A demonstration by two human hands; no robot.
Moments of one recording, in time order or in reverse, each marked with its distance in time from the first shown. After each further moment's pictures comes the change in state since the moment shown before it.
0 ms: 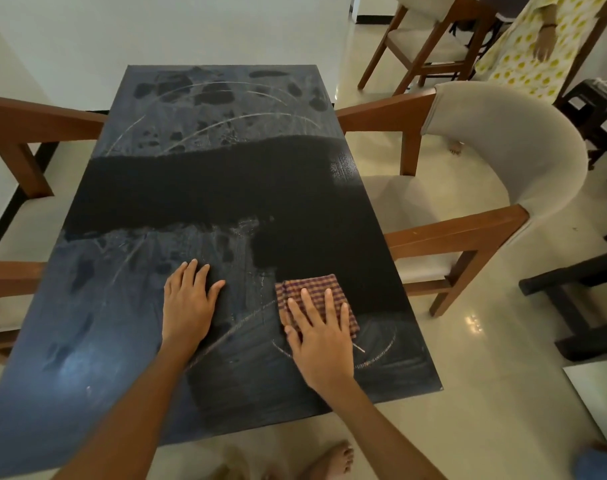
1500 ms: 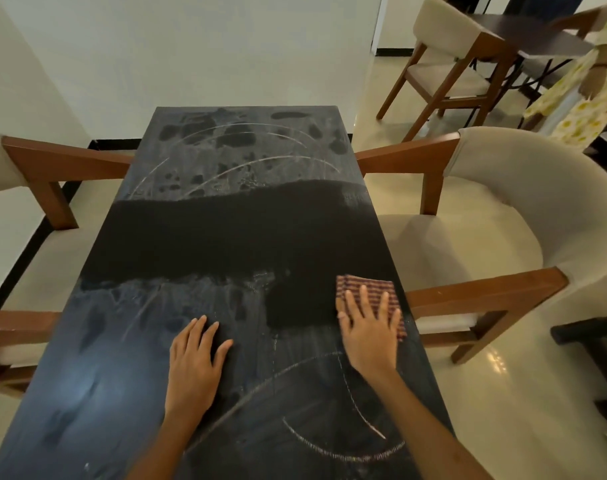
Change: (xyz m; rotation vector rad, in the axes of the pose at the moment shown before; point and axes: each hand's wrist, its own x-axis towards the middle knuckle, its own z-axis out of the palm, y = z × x) left_hand 0.005 -0.002 -0.003 -0.098 -0.073 -0.080; right_hand 0.123 0.066 -0.032 -0.011 -0.052 0.199
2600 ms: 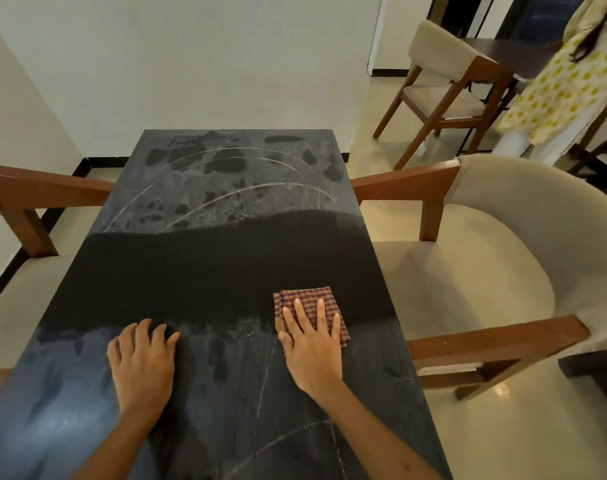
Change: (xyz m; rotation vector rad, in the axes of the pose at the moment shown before) left_hand 0.104 -0.019 -0.010 0.306 0.265 -0.099; right_hand 0.069 -0.075 -0.010 0.038 -0.061 -0.294
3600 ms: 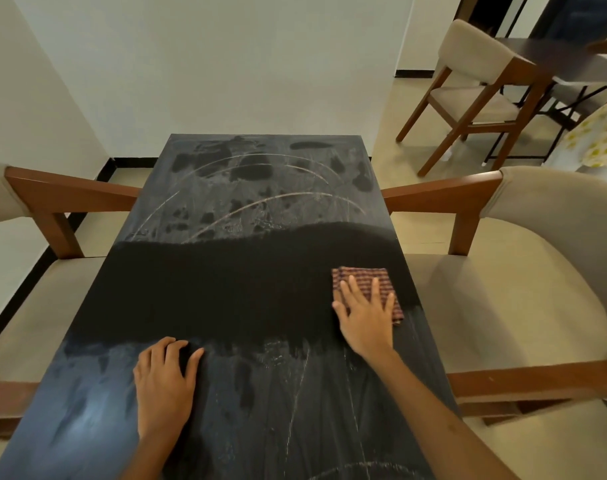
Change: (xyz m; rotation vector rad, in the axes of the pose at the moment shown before) left_hand 0.012 -0.010 0.013 -0.272 -0.045 -0.146; right_hand 0.089 0.048 -0.027 0.025 0.096 0.142
